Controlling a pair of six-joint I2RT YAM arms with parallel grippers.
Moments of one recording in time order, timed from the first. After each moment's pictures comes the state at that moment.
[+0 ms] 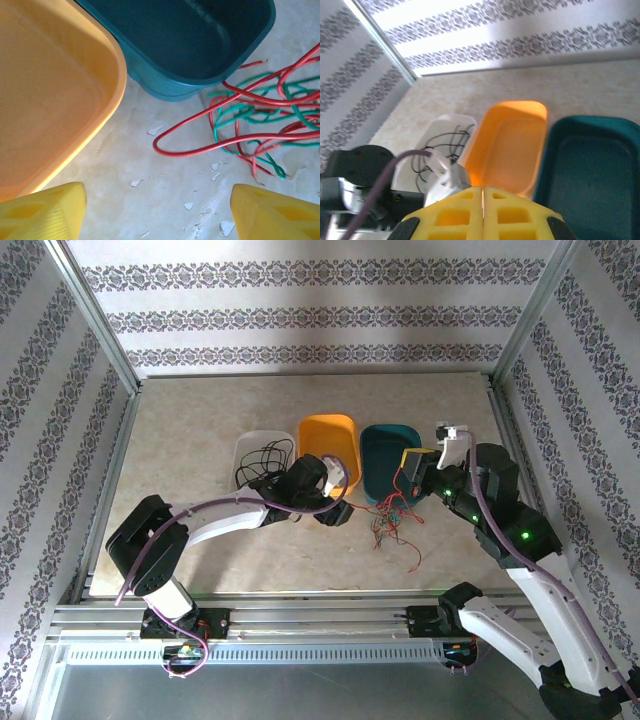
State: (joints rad) left arm -0.80 1.64 1.01 -0.14 0.17 -0.16; right arm 0.45 0.75 1.07 -0.64 -0.12 0.39
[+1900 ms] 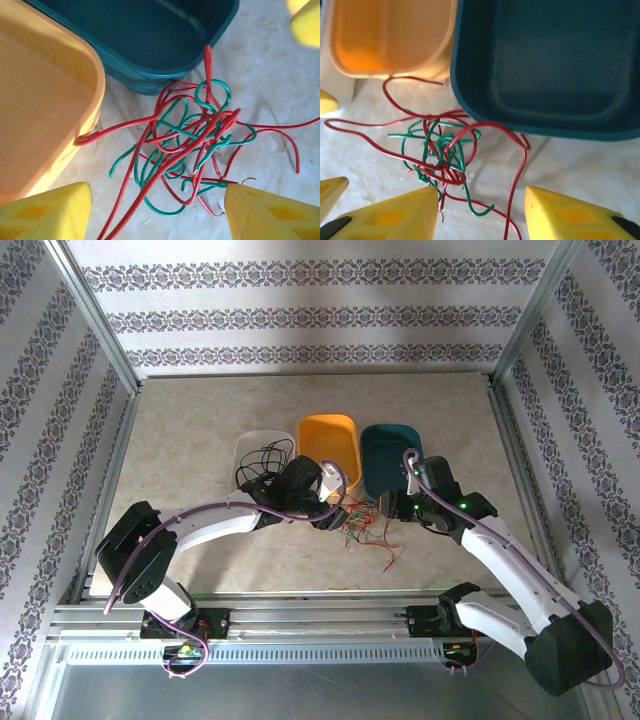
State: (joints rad) left arm -0.80 1.58 0.97 -0.15 0.20 -0.01; right arm 0.38 0.98 0.74 -0.69 -0.15 0.43
